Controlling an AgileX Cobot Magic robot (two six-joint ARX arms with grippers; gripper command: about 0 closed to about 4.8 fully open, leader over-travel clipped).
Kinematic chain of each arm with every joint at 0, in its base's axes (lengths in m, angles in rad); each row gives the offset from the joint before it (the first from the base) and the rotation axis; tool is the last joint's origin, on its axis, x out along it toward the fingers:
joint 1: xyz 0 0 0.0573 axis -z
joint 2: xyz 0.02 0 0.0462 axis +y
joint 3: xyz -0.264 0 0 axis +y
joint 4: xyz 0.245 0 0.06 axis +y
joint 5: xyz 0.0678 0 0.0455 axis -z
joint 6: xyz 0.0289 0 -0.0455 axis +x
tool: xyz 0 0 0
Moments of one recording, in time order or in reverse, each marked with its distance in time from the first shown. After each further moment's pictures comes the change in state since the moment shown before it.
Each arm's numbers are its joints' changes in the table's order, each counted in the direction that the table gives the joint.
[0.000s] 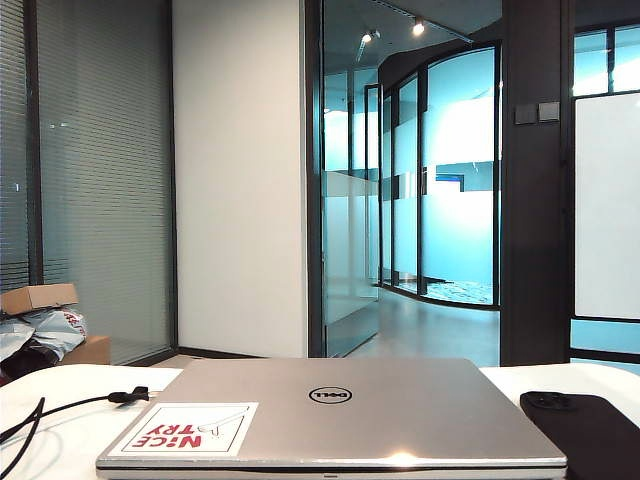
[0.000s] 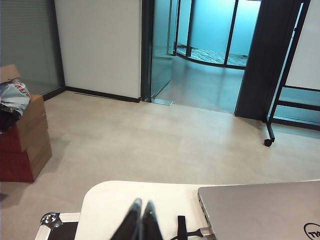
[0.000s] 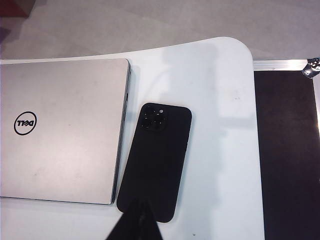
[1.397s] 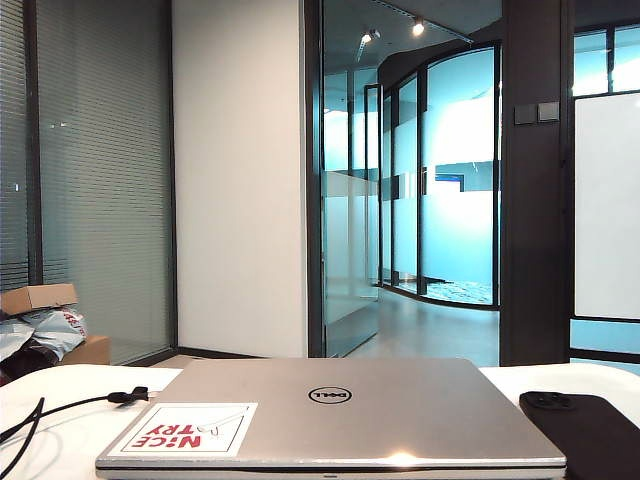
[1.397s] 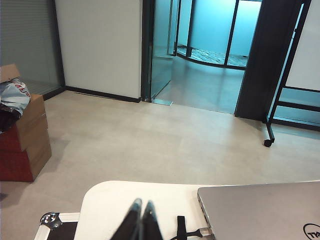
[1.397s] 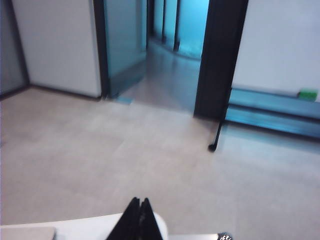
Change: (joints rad) left arm 0.000 0.000 0.000 0.000 0.000 -0.002; right arm -0.001 -0.401 0.402 -0.740 0.267 -0.175
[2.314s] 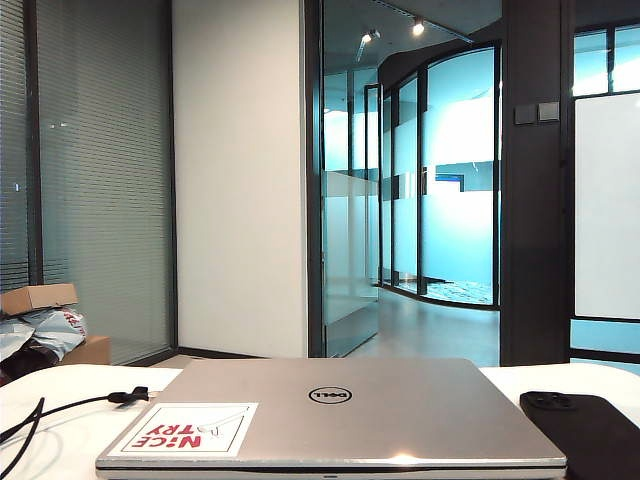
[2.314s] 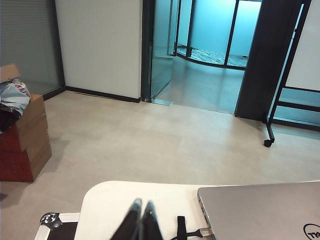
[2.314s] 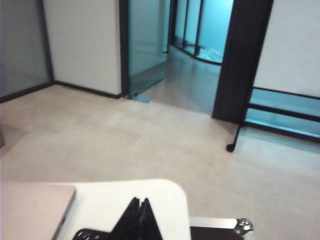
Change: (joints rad) left arm 0.000 0.000 0.000 0.000 0.000 0.000; right arm 0.016 -0.383 0.289 0.077 -0.092 -0.004
